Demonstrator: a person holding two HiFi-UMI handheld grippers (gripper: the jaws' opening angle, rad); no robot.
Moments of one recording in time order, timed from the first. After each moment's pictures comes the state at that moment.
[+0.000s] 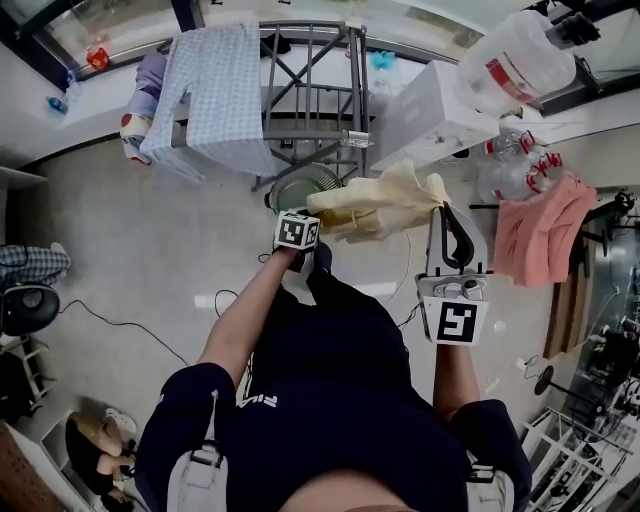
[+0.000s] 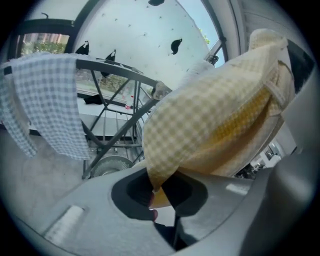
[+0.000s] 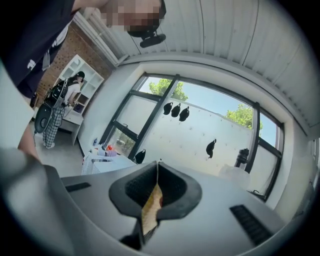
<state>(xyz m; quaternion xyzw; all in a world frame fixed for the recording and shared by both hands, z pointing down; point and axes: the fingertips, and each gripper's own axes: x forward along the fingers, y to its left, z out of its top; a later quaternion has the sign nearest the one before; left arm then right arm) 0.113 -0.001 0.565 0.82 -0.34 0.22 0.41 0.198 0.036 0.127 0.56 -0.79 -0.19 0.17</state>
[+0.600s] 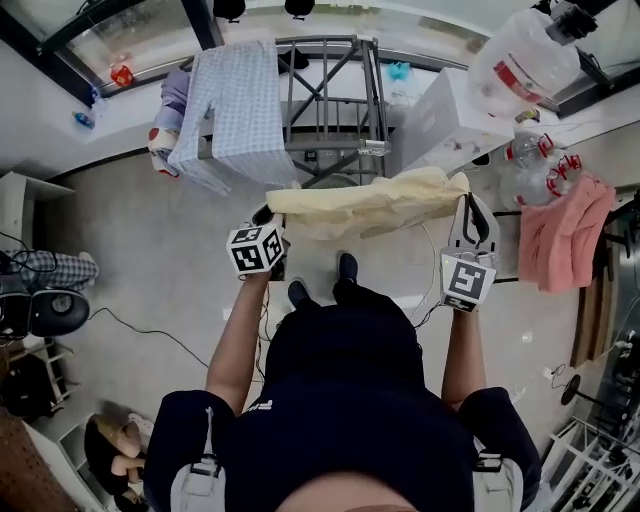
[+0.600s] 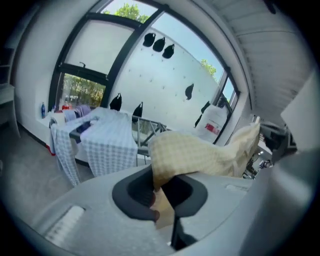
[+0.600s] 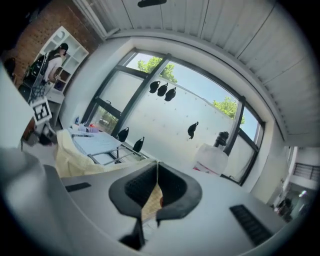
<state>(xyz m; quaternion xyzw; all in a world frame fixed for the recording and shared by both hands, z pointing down) -0.054 -0.029 0.405 0.79 -0.51 0.09 0.32 0.283 0.009 0.188 0.66 -0.69 -0.14 0.26</state>
